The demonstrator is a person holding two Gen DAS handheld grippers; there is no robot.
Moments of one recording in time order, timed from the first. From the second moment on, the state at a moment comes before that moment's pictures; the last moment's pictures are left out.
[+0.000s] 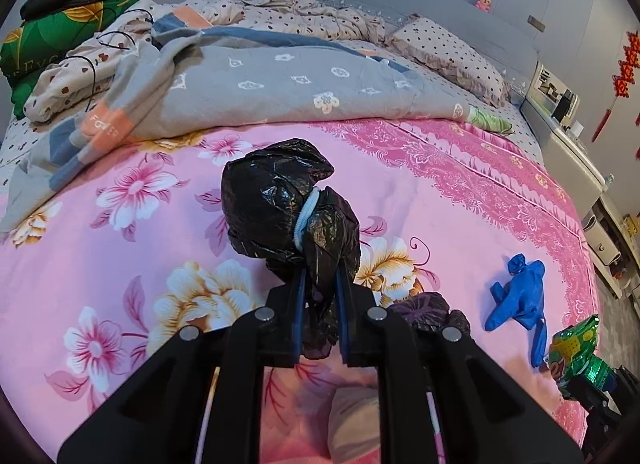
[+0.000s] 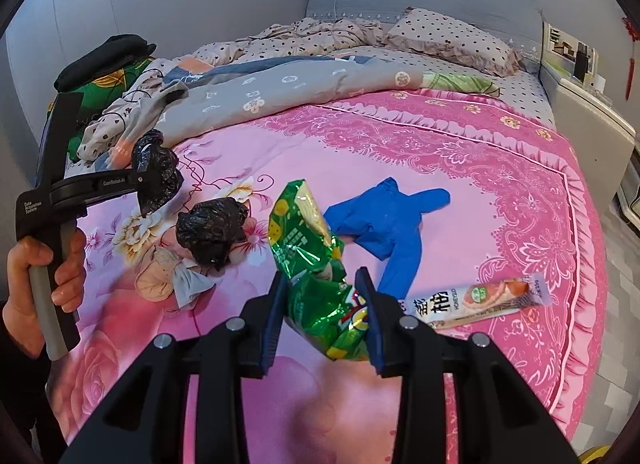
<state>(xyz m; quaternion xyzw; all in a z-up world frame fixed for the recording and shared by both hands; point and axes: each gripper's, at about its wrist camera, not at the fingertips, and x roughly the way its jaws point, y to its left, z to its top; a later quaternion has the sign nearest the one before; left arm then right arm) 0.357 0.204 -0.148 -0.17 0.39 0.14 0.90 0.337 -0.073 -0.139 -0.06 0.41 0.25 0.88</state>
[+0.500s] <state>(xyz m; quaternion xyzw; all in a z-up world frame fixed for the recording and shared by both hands) 0.301 0.168 -0.097 -0.15 0.37 0.11 0.91 0.292 -0.121 -0.095 0.00 0.39 0.23 0.89</state>
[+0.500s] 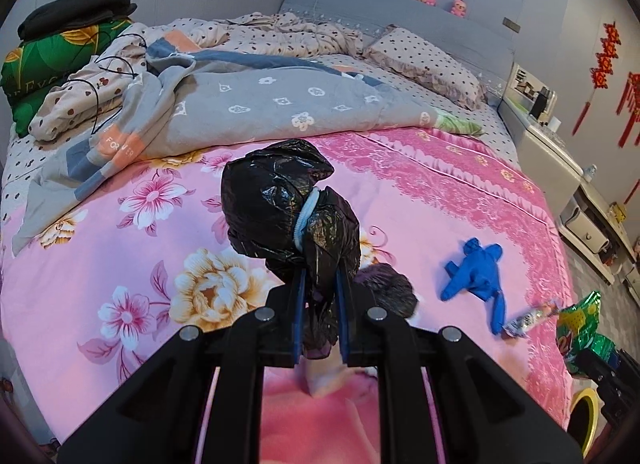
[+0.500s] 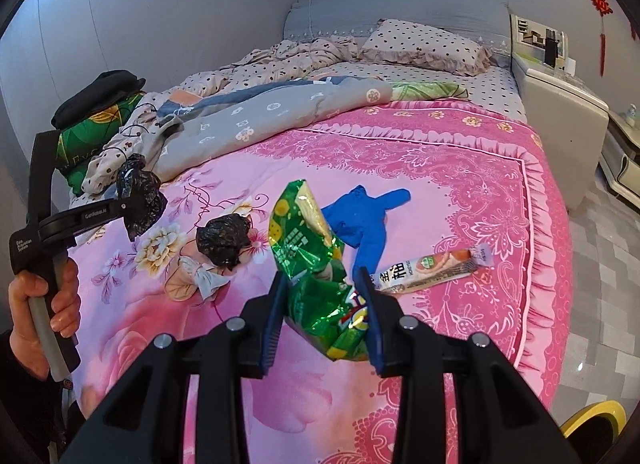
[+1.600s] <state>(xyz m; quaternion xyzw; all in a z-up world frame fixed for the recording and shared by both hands) 0.223 -0.080 -0.043 -0.05 0.37 -0.10 0.92 0.178 -0.316 -0.048 0.09 0.35 0.10 0.93</state>
